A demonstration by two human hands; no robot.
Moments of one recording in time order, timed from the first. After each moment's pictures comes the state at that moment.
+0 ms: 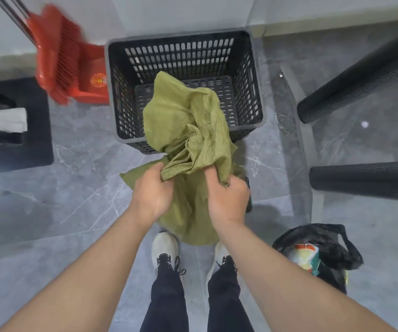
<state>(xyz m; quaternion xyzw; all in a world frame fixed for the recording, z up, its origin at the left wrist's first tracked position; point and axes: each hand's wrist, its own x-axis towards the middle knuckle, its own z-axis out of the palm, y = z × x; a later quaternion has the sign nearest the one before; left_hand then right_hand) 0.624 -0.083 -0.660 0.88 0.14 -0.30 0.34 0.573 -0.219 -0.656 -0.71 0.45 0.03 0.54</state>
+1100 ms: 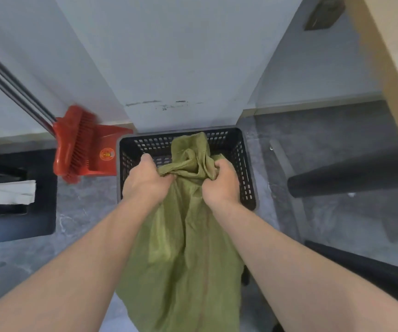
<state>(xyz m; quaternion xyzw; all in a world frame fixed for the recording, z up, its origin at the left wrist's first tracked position) 0.873 -0.128 -0.588 0.93 0.16 -0.26 0.22 0.825 -0.274 -0.591 -0.80 0.37 0.11 0.46</state>
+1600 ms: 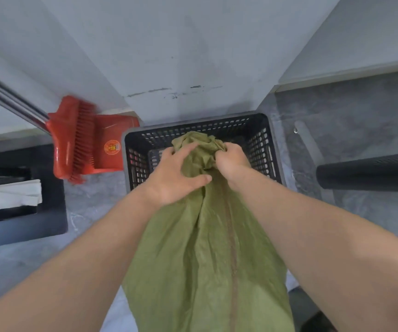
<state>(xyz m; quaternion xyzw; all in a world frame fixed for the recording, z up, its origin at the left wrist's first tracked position) 0.934 -0.113 -0.655 0.83 -0.03 -0.40 0.38 0.930 -0.275 -0.692 -0.74 0.41 0.23 0.48</state>
